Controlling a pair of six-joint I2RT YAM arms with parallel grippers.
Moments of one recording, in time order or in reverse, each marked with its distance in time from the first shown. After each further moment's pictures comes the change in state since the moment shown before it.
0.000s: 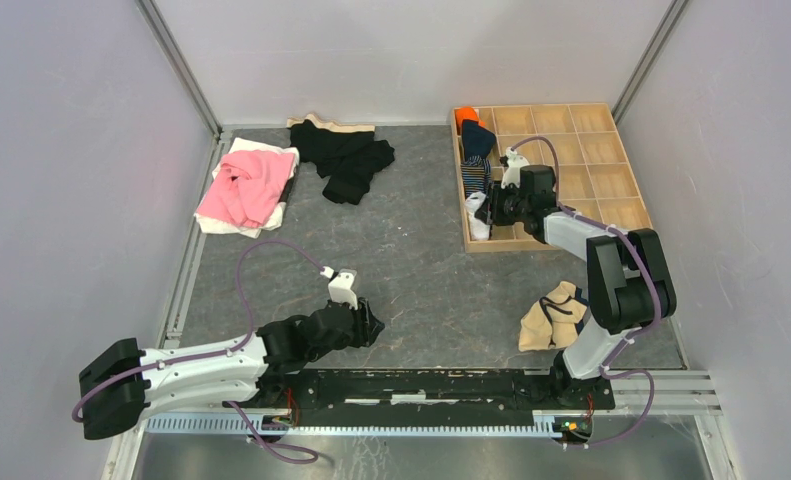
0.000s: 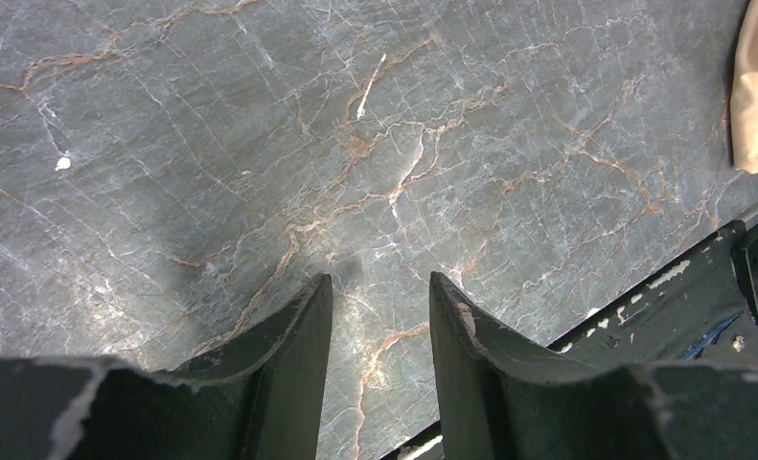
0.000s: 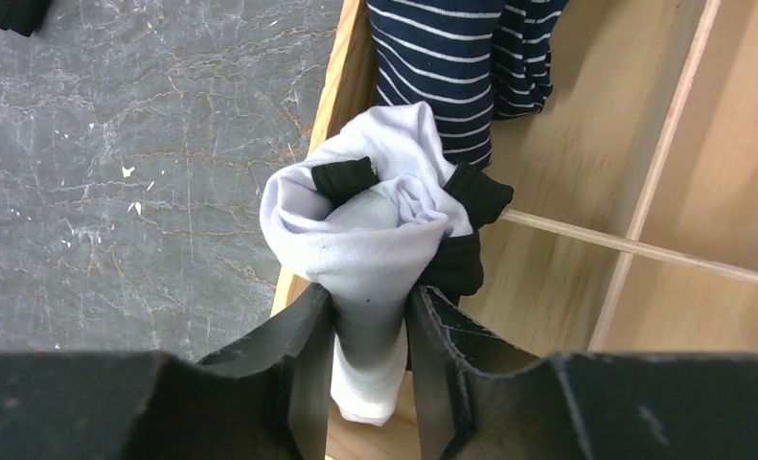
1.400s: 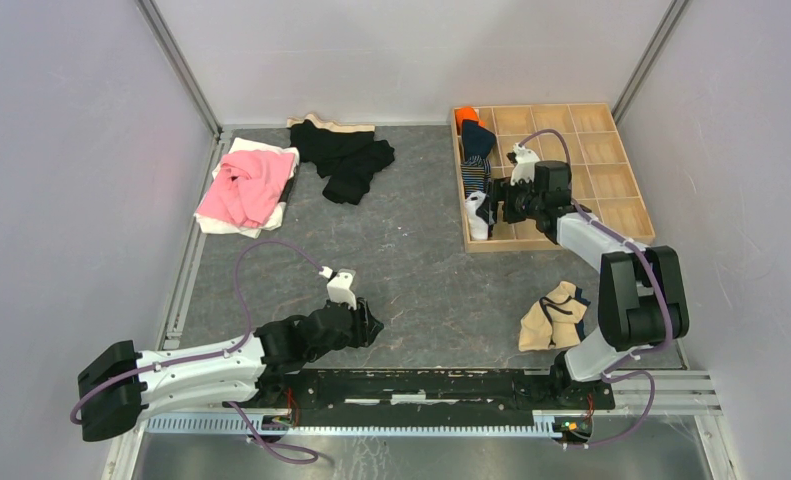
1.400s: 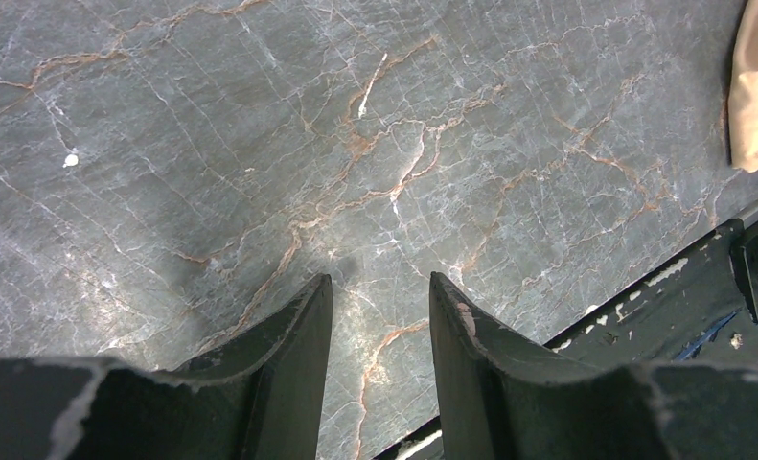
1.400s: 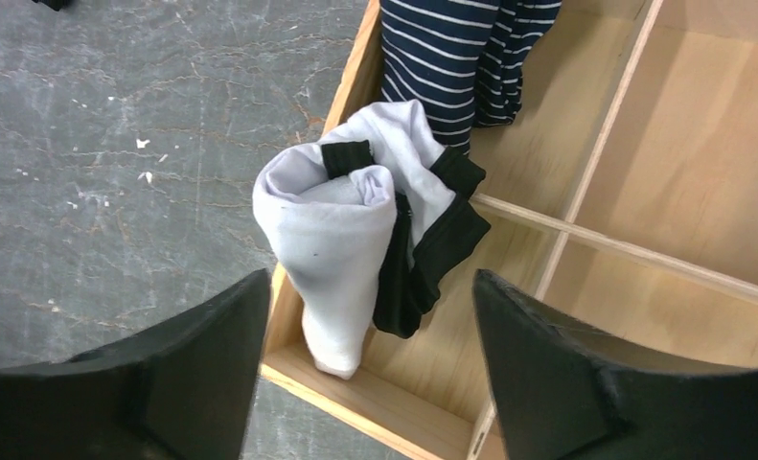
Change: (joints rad) left arm 0.000 -0.024 0.004 -0.028 -0.001 0.000; right arm -0.050 -0.108 -0.001 -0.088 -0.066 -0.133
